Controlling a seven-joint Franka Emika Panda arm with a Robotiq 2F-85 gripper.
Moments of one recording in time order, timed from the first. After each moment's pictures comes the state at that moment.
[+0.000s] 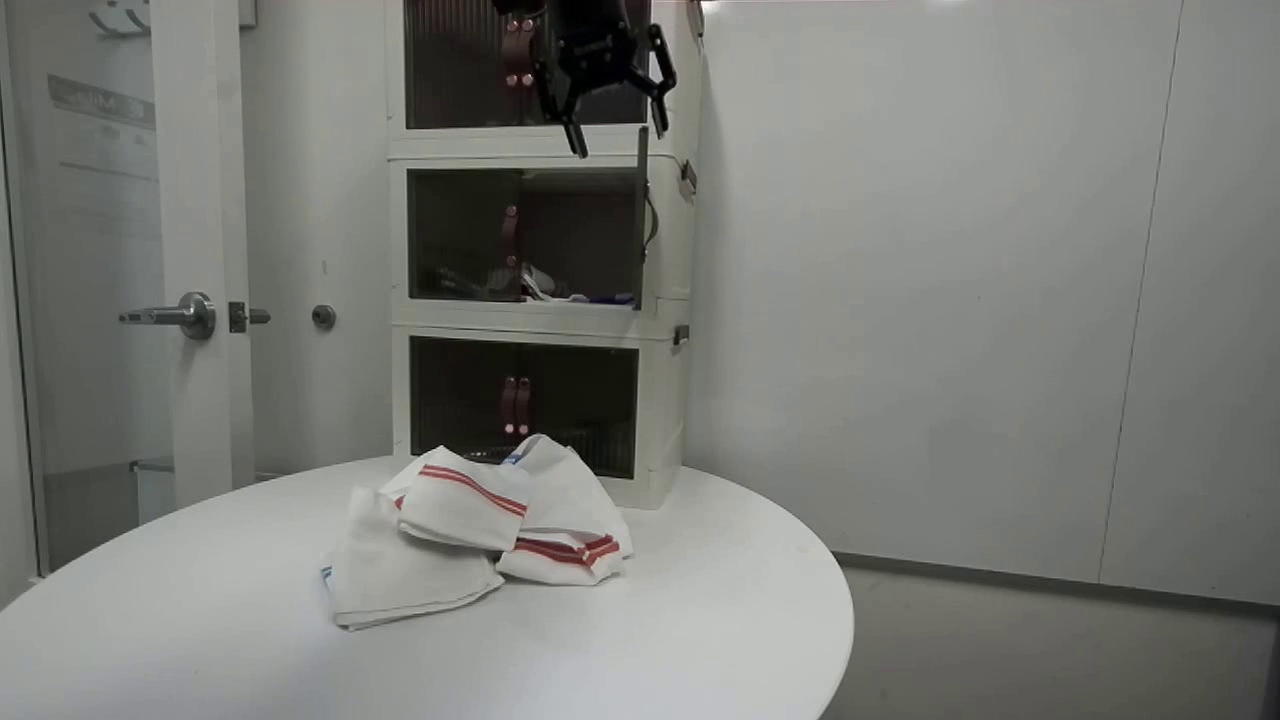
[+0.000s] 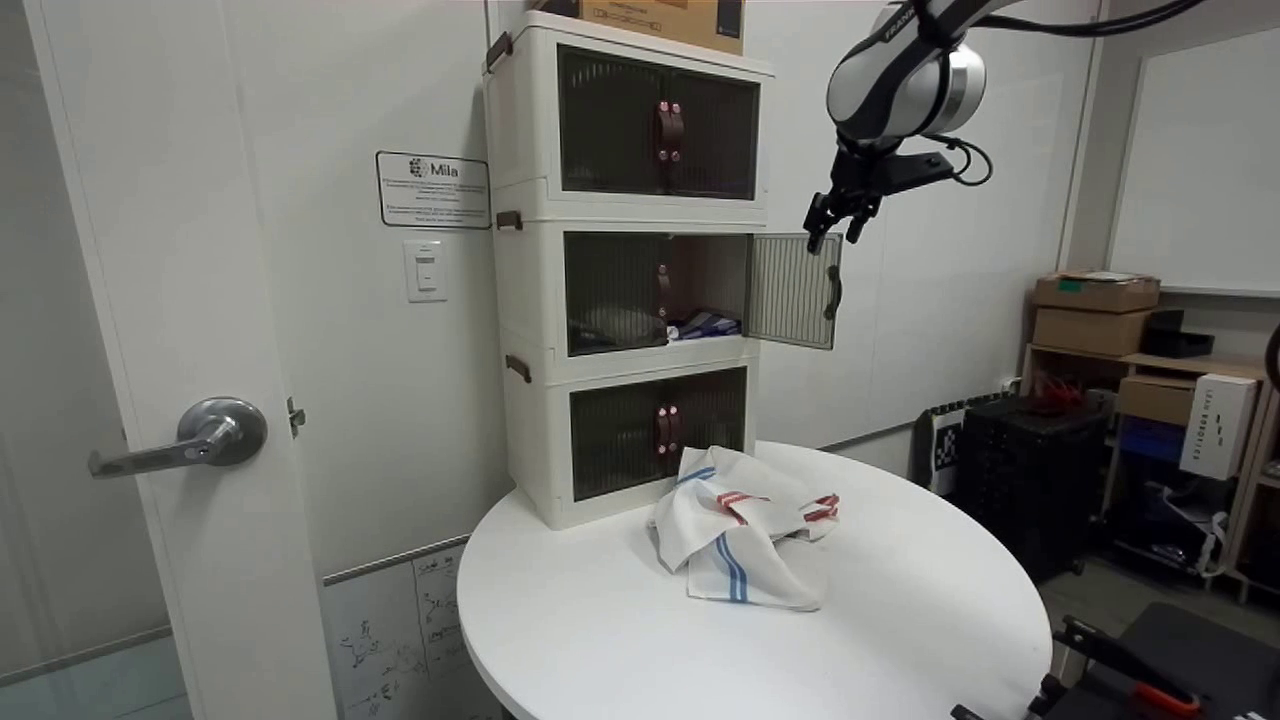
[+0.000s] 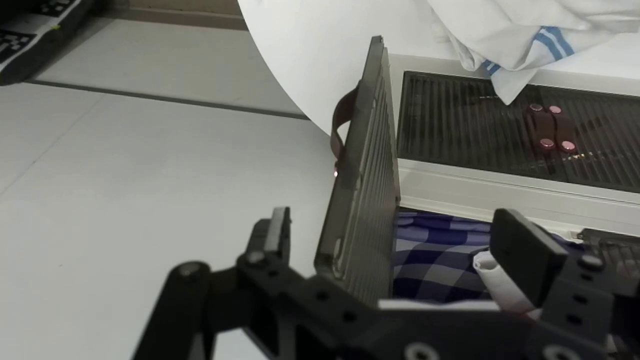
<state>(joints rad) -0.16 0.03 -0.19 -1.95 -0.09 2.52 -0.30</state>
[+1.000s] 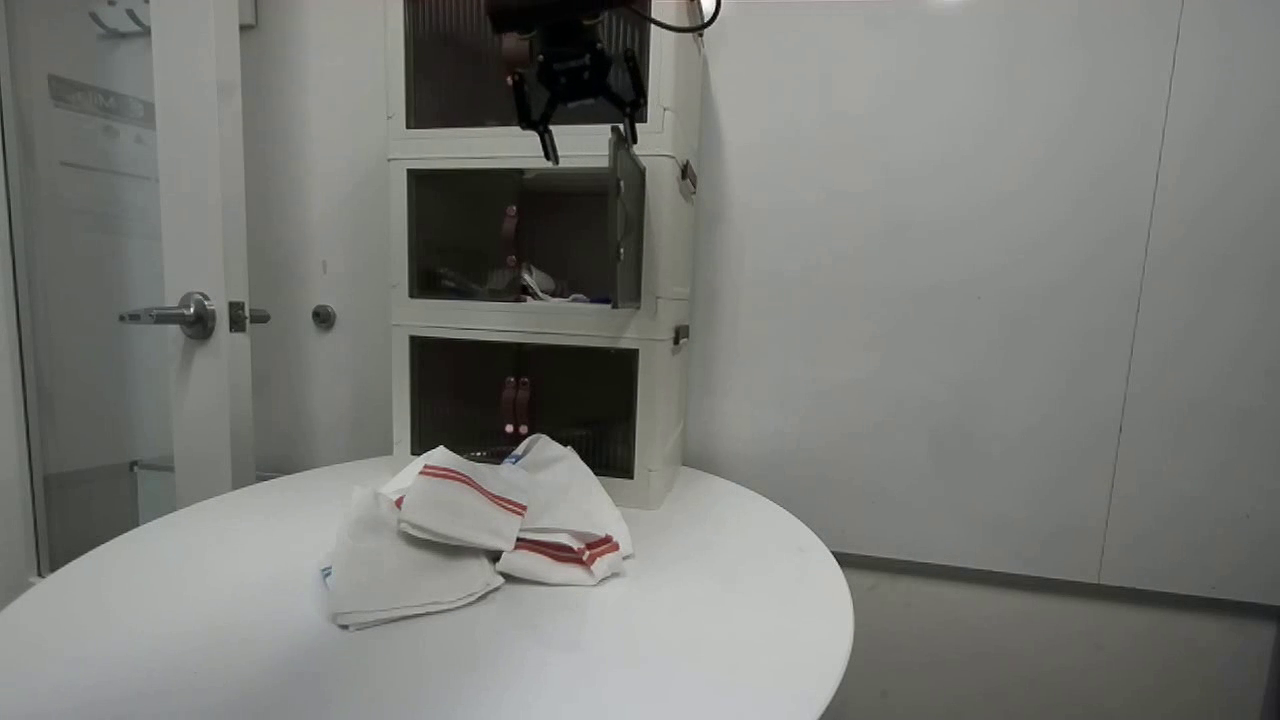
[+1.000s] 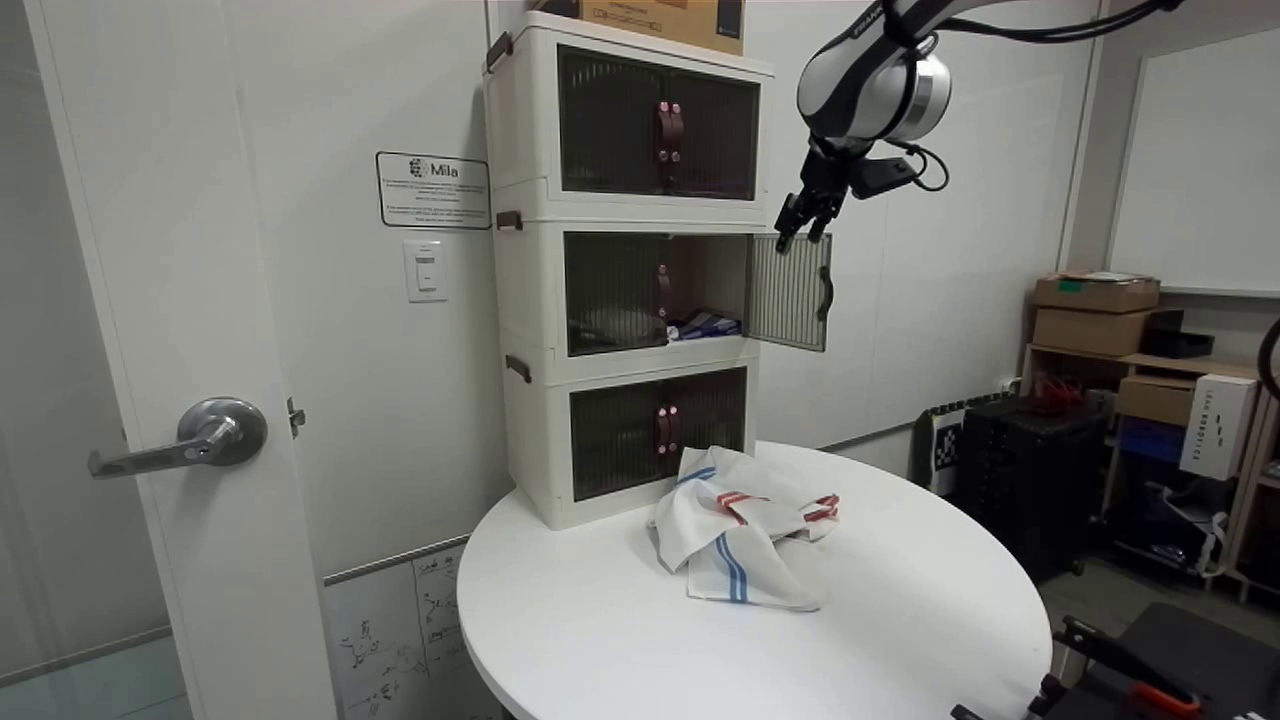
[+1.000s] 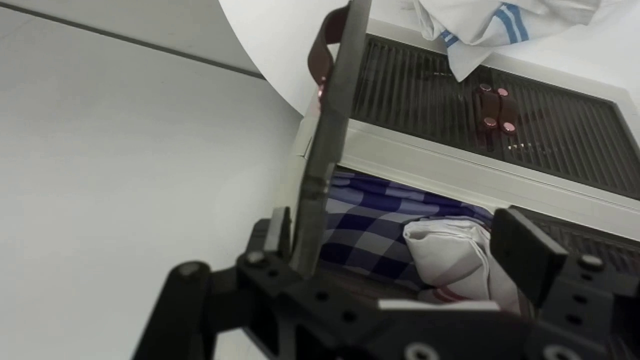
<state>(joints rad) -0.16 0.08 -0.13 -1.89 0.03 2.53 -0.50</state>
